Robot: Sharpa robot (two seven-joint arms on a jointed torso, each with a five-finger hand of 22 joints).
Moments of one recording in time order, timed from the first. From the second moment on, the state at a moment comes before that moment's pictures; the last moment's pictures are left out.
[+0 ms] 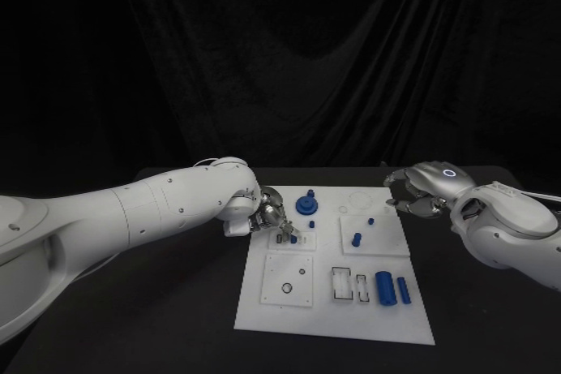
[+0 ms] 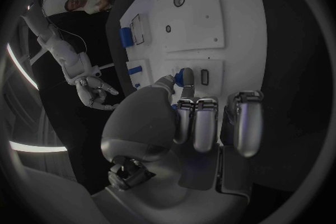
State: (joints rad) left arm 1.39 -0.45 -0.21 1.09 -0.78 0.34 -0.43; left_hand 1.26 0.05 0.05 0.29 0.31 1.04 0.05 0.12 0.99 1.46 -0.03 1.57 1.31 1.47 -0.08 1.57 1.31 0.04 1.47 0.03 1.45 1.31; right arm 1.38 -0.96 -0.25 1.50 -1.69 -0.45 -0.19; right_hand 1.34 -0.10 0.22 0.25 0.29 0.72 0.08 0.18 0.44 1.47 0.00 1.57 1.31 1.47 -0.06 1.57 1.31 0.01 1.47 0.06 1.57 1.31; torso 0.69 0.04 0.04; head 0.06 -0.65
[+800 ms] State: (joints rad) left arm 1.39 -0.48 -0.21 1.14 -0.84 0.18 -0.36; left_hand 1.16 0.04 0.00 0.29 0.22 1.09 0.03 0.16 1.02 1.47 -0.03 1.57 1.31 1.47 -0.08 1.57 1.31 0.04 1.46 0.03 1.47 1.31; right arm 1.36 -0.95 -0.25 1.50 -1.69 -0.45 -0.19; right_hand 1.34 -0.10 0.22 0.25 0.29 0.72 0.08 0.18 0.44 1.47 0.00 1.57 1.31 1.47 -0.06 1.57 1.31 0.01 1.47 0.06 1.57 1.31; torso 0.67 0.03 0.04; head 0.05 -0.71
